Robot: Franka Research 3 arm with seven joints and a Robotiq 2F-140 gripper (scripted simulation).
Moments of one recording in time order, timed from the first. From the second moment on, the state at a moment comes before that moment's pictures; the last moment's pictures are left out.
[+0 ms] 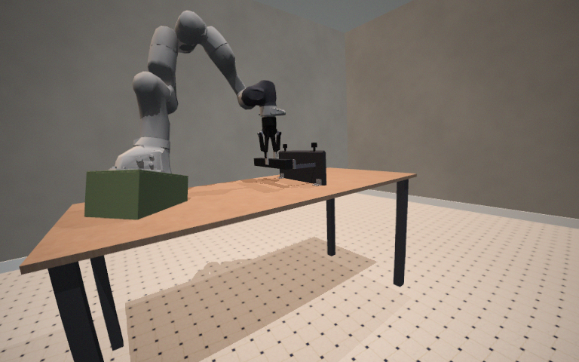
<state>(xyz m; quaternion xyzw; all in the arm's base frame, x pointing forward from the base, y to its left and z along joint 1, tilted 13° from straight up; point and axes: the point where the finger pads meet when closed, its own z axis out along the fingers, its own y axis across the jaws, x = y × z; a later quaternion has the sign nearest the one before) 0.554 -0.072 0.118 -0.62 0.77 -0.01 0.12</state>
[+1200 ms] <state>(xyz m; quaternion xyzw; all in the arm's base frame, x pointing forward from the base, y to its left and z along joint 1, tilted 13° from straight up) 0.563 -0.072 0.114 -0.62 0.77 0.01 0.11</state>
